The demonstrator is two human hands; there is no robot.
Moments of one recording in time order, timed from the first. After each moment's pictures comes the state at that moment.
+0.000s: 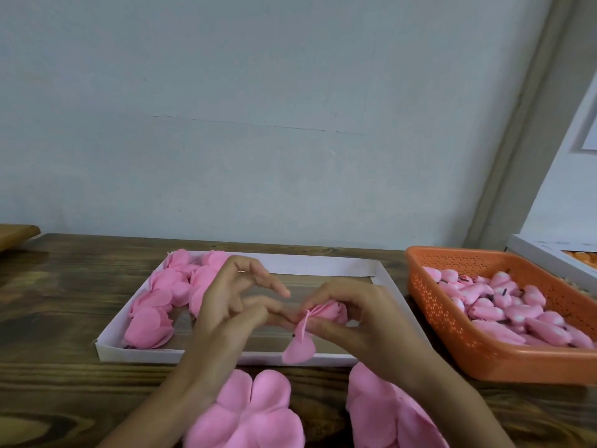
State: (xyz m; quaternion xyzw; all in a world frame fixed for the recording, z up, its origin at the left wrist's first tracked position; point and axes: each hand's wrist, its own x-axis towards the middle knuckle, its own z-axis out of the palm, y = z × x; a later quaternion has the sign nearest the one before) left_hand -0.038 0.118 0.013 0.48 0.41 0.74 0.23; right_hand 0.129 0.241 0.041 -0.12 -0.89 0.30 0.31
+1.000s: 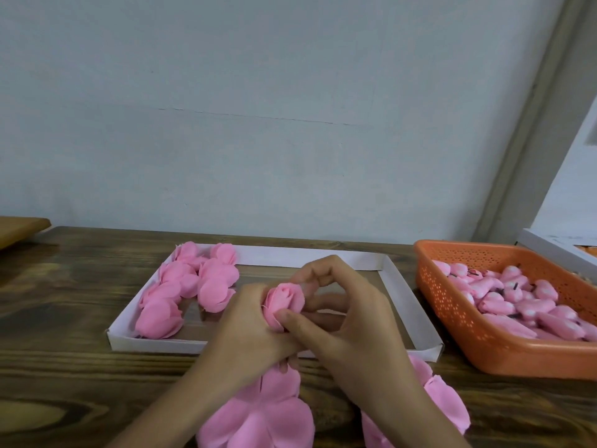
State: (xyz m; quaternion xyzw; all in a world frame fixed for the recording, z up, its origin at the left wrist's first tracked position) left_hand -0.031 0.120 0.014 0.48 0.70 0.50 0.18; right_hand 0.110 0.181 0.041 -0.16 -0.77 0.45 0.42
